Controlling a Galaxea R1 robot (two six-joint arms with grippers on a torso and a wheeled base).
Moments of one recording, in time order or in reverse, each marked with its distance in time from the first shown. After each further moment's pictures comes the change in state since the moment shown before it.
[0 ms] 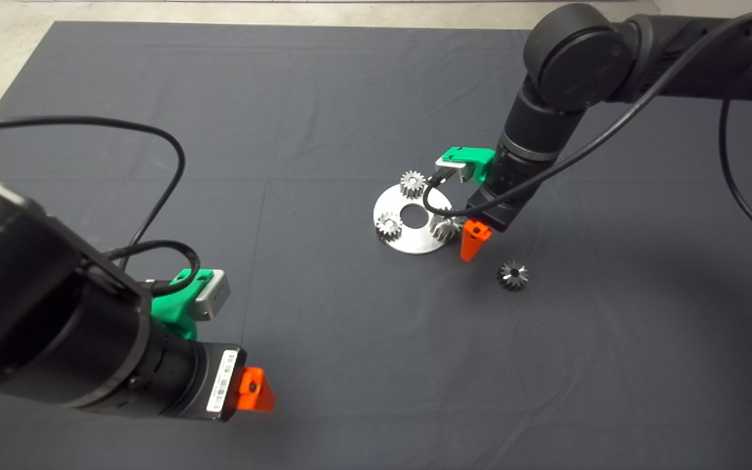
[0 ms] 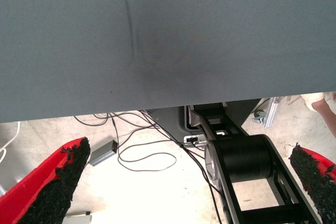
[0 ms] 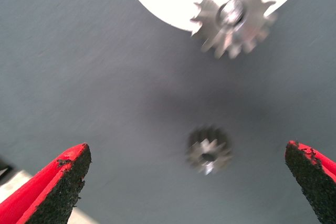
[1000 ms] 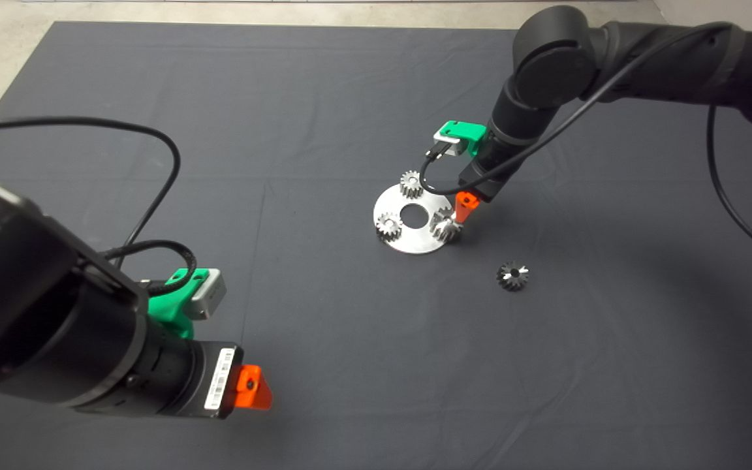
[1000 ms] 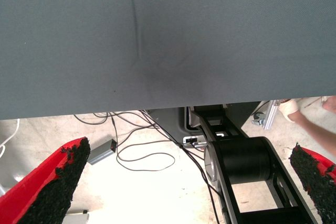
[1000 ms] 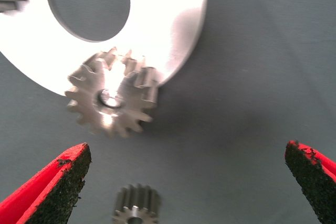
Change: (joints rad) left arm 0.000 -0.008 0.000 0.000 0.008 -0.014; right arm -0.045 0.055 -0.168 -0.211 -0.001 -0.057
